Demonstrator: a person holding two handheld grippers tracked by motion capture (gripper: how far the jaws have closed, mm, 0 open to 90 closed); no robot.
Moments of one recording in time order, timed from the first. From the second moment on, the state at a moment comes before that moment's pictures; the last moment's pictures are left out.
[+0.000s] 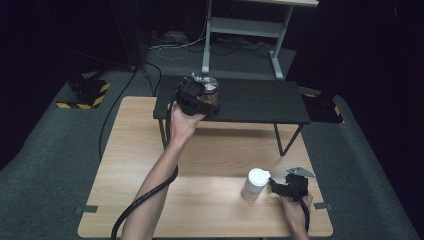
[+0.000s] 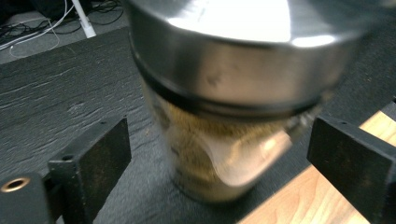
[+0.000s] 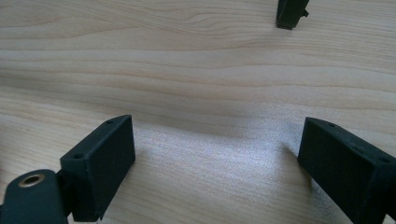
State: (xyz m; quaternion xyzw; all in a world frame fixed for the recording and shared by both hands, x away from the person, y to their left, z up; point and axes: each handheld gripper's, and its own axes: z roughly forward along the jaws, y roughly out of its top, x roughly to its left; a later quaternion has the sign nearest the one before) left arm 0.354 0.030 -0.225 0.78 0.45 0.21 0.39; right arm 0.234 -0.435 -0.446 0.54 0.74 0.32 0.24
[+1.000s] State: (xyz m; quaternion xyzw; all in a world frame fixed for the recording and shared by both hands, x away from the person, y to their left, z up) left arm 0.265 0.033 -0.293 0.65 0.51 0.19 0.53; right arm 0.234 -0.435 -0.446 0.54 0.74 0.32 0.24
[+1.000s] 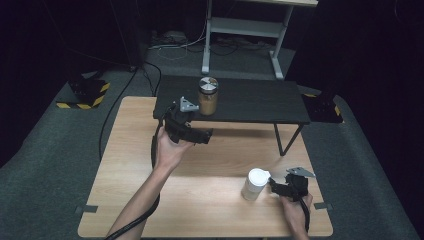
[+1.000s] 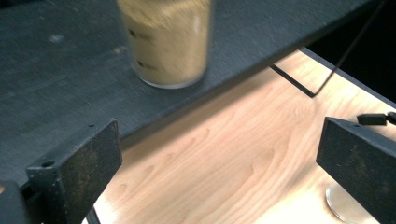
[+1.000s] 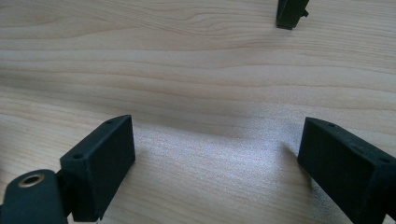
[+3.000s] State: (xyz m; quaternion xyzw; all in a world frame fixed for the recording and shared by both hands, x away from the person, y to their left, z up) left arm 0.251 0.021 -0.491 0.62 0.59 0.19 0.48; right arm 0.235 -0.435 -0.446 0.54 0.74 0.32 0.24
